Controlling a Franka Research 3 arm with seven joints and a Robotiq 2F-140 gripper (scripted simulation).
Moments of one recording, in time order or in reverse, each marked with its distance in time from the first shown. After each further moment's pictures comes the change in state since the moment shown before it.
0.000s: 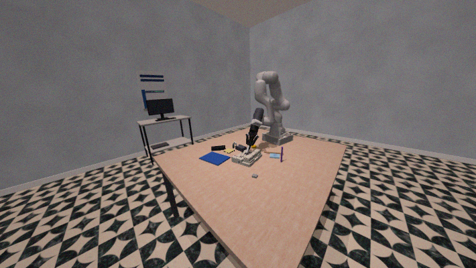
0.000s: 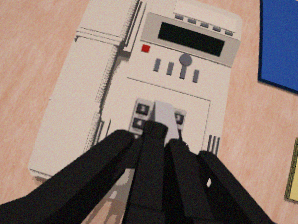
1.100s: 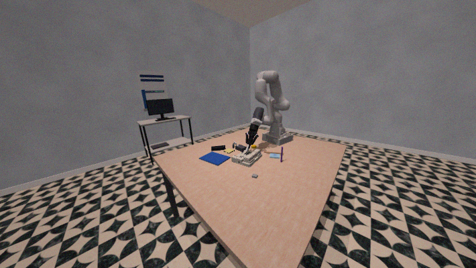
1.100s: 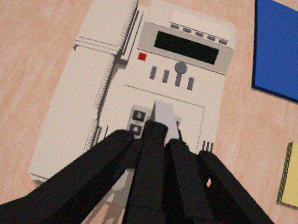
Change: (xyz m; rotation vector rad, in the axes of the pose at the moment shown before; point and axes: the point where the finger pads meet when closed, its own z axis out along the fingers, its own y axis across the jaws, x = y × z) arm 0.009 0.001 -0.006 -0.004 0.012 -0.008
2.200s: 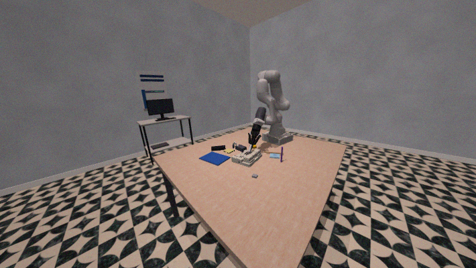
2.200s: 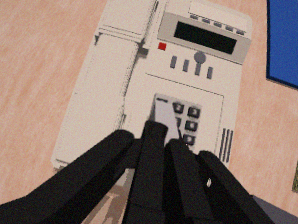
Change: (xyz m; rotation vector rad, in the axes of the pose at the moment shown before) arm -0.015 -0.018 -0.008 0.003 -0.011 0.007
